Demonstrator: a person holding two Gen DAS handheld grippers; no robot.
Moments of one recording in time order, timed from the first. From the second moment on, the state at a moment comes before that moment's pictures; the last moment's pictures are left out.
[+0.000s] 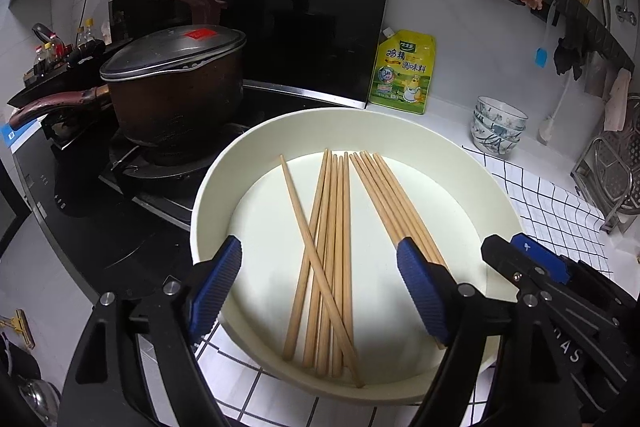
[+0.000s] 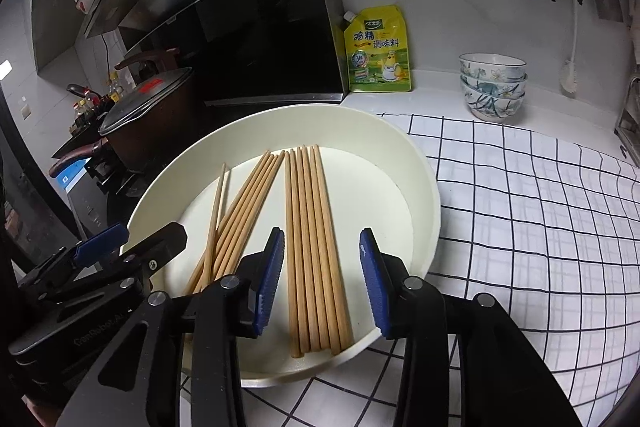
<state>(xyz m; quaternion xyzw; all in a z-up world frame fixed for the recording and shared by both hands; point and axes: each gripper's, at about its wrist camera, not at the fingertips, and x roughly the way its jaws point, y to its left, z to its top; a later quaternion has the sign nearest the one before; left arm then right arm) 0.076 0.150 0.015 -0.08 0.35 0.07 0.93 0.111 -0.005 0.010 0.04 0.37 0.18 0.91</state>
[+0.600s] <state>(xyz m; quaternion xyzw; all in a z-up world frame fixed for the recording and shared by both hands) 0.045 0.149 0.025 -0.07 0.34 0.09 0.93 0.084 -0.016 0.017 0.04 0.35 0.17 0.92</state>
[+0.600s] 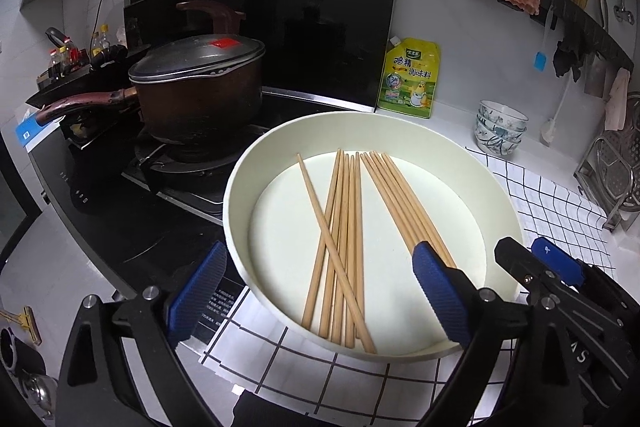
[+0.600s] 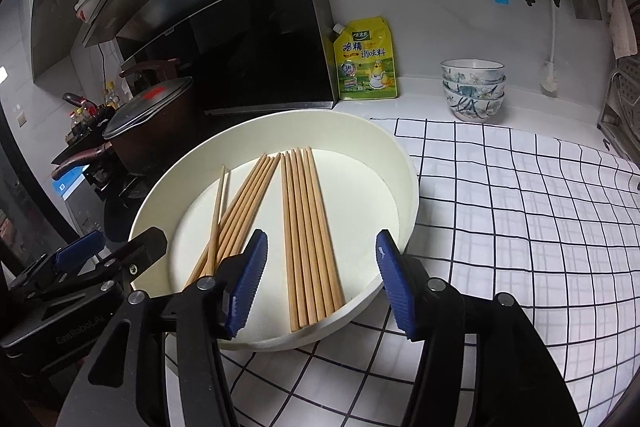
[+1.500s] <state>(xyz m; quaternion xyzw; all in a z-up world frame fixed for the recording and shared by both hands) 0.032 0.143 0.026 -0.06 0.35 0.12 0.93 0.068 -0.030 0.020 0.05 0.35 0.17 0.92</state>
